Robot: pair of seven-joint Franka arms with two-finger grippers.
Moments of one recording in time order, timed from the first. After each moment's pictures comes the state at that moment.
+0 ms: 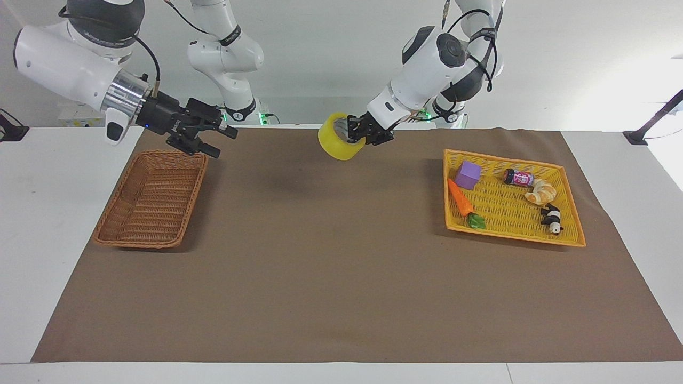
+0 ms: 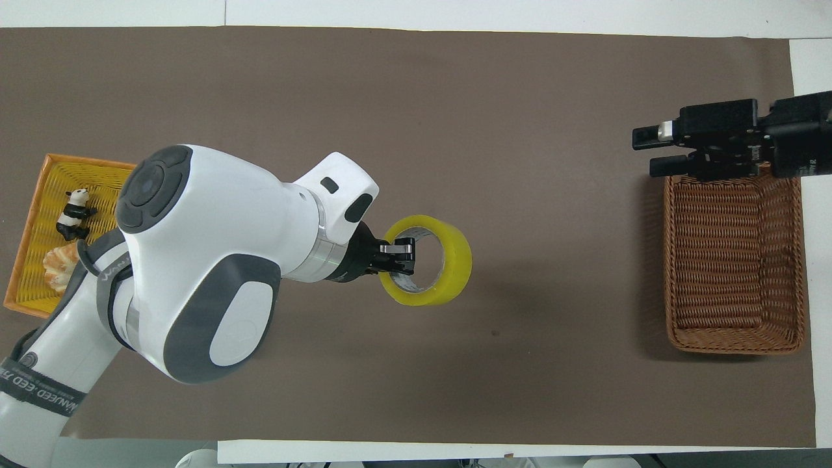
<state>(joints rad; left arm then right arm) -0.59 -0.01 -0.10 -1.90 -0.54 2.00 -0.43 0.02 0.00 -0.11 -1.77 0.96 1.66 -0.07</state>
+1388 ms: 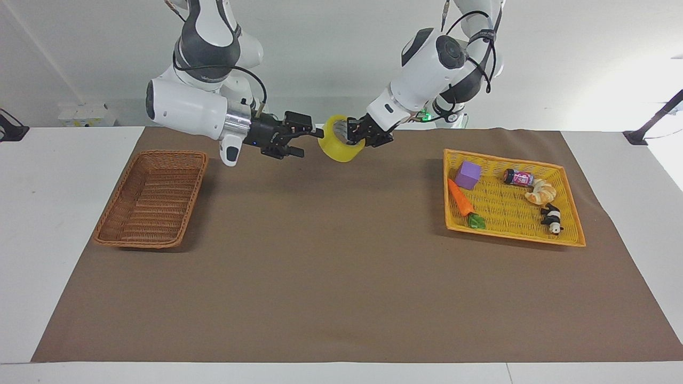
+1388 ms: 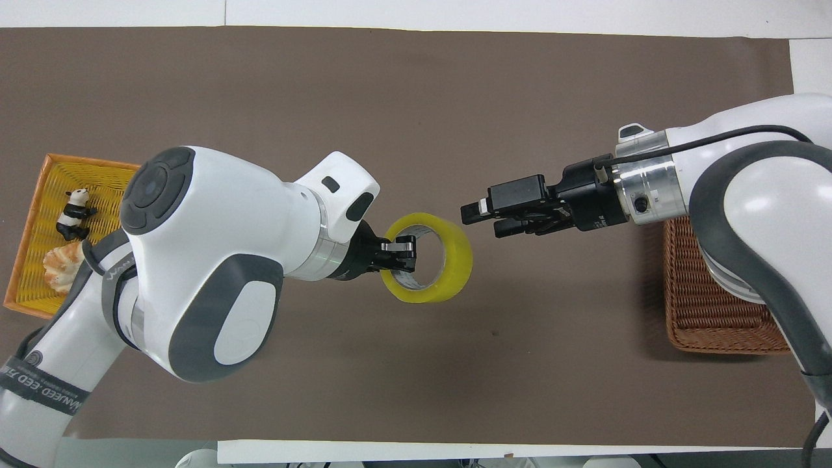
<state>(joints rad) -0.59 -0.01 -0.10 -1.91 -0.54 2.02 -0.43 0.31 -0.02 -0.11 -1.96 1.04 1.77 -0.11</state>
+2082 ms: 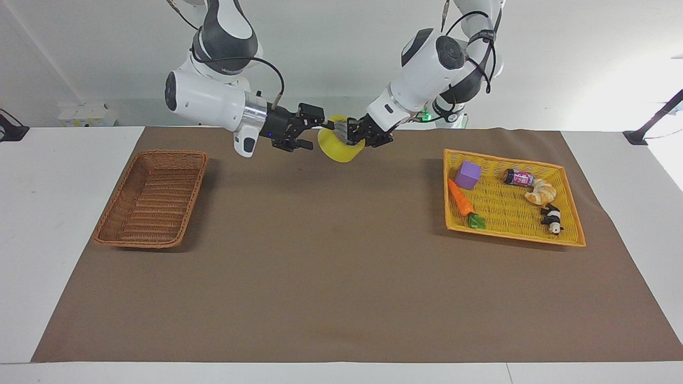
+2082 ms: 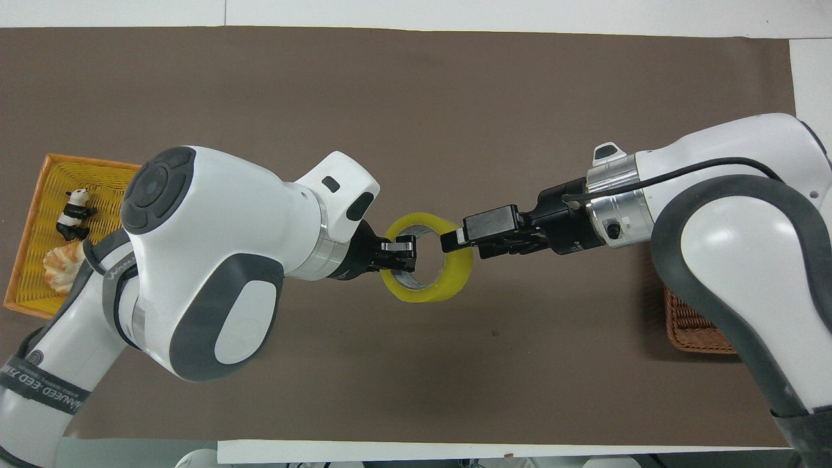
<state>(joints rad) -0.59 0.00 -0.10 -1.91 -0.54 2.02 -0.44 0.37 -0.06 -0.11 -2.01 1.00 1.81 -0.11</state>
